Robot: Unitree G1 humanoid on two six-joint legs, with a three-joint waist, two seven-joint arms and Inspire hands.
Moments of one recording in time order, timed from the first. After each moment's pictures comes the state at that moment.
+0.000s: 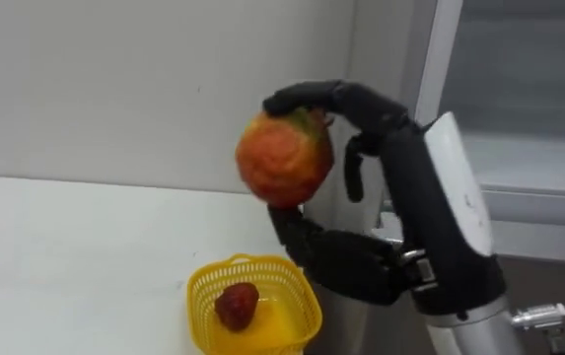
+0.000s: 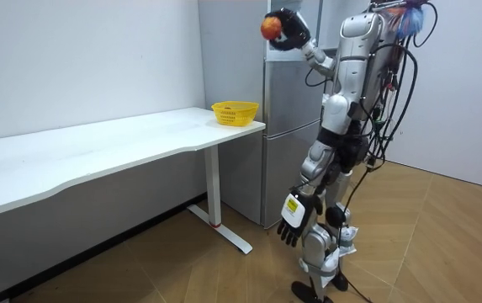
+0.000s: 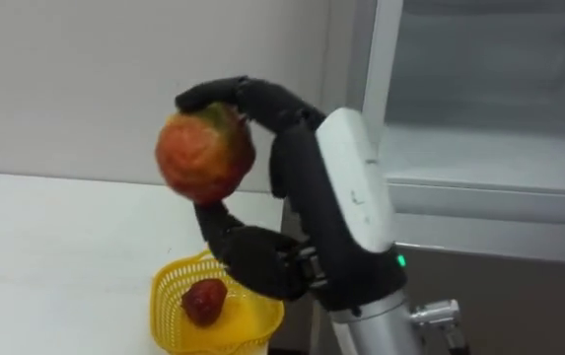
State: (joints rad) left arm 0.11 0.27 -0.13 1.25 0.27 0.04 -0.06; right arm -0.23 -0.38 0.39 -0.39 -0.50 -0.18 -0.30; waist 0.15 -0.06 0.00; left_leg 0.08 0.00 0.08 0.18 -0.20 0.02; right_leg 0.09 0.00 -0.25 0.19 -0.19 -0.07
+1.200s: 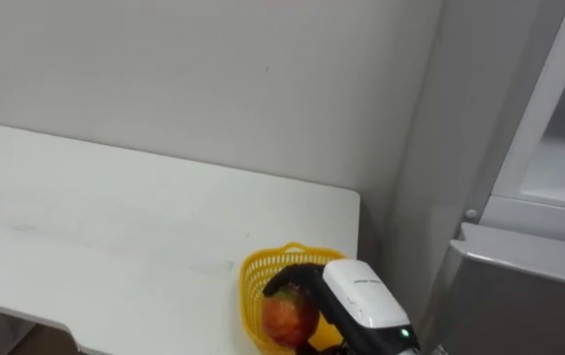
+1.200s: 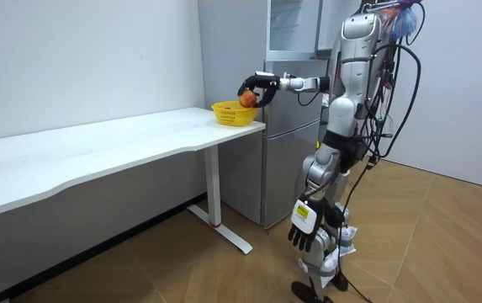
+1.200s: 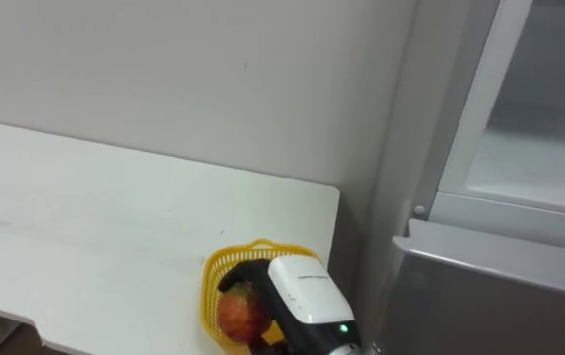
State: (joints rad) left arm 0.10 0.27 -0.14 1.24 0.28 0.04 -0.12; right arm -0.24 -0.37 0.46 0.11 -0.60 -0.12 -0.17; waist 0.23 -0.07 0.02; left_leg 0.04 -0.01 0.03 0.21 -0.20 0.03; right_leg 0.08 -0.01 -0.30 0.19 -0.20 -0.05
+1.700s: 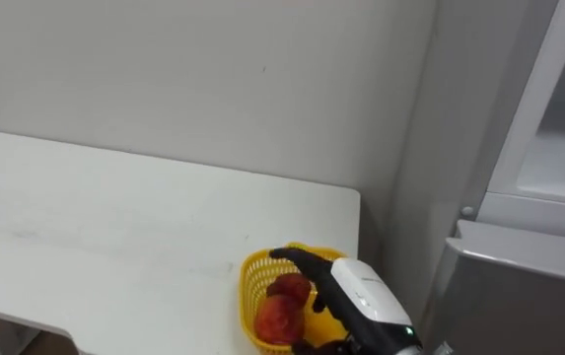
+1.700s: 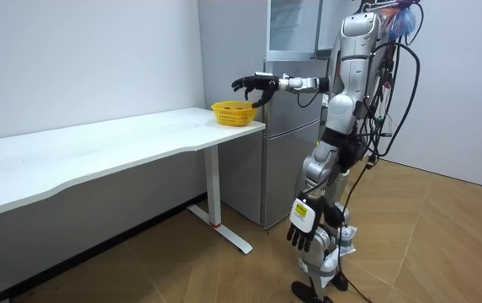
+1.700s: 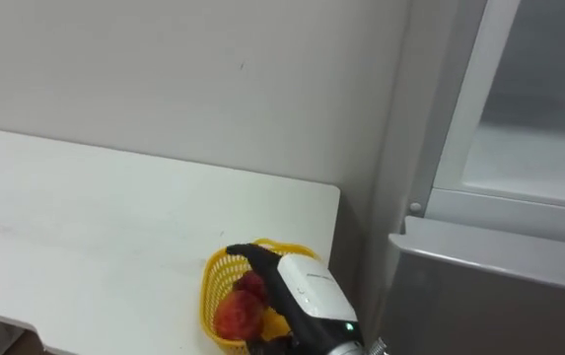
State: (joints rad) left arm 0.09 0.27 -0.14 1.24 0.28 0.07 -0.14; right arm -0.26 -0.37 0.46 0.11 -0.51 -0.08 -0.13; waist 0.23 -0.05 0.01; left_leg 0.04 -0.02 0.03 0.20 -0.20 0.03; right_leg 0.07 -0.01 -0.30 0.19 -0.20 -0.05
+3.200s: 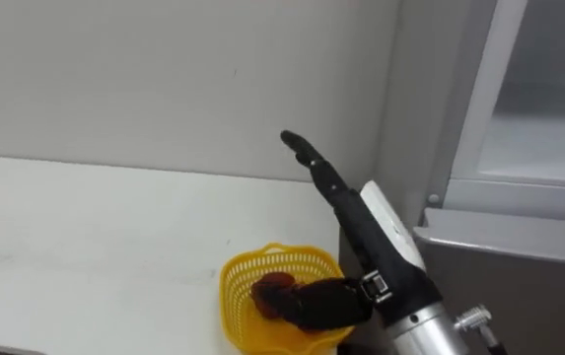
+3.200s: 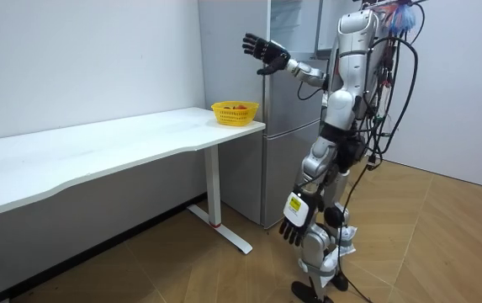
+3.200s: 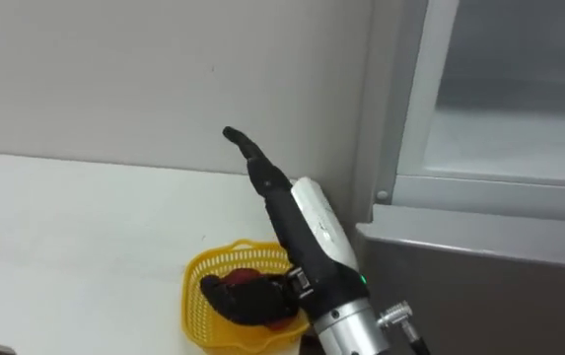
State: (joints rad) left arm 0.15 0.25 -0.12 1.17 0.28 0.02 -0.10; right arm -0.17 -0.33 0.36 -0.26 -0.24 -0.16 -0.18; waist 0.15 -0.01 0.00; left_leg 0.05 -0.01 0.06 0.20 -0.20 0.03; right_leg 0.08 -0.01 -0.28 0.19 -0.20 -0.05
